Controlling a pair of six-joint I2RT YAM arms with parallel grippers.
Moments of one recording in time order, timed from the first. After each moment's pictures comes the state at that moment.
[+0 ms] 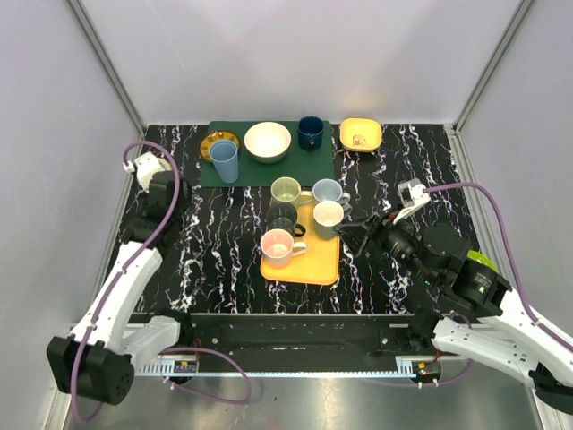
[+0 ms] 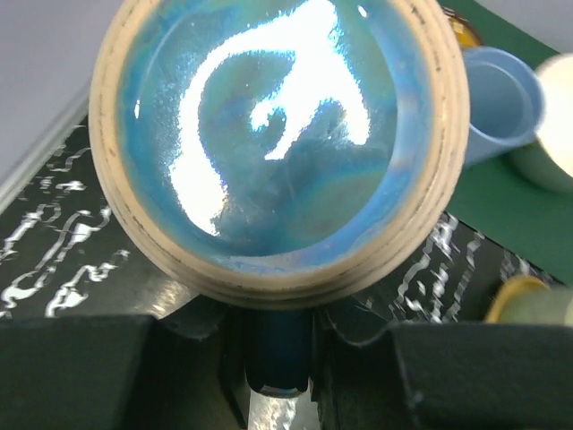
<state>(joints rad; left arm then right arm) -0.26 0.95 0.87 -0.46 -0.57 -0.51 0.95 0.64 0.91 -0.37 0.23 0.55</state>
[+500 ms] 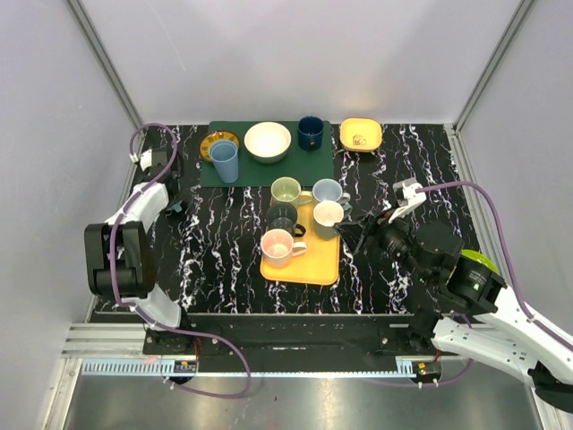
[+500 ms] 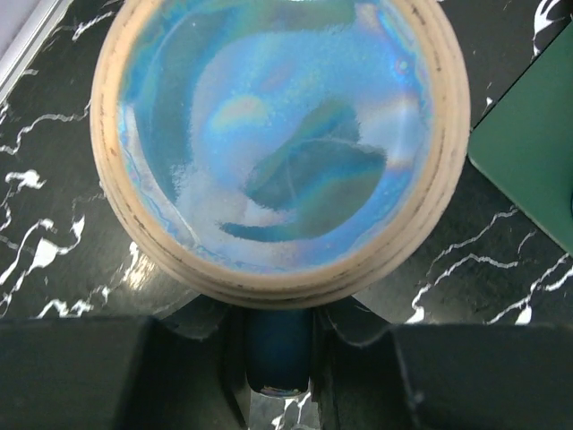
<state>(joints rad) 0.06 1.58 1.09 -0.44 -0.39 -0.53 0.95 0.66 0.90 -0.37 0.27 0.49</state>
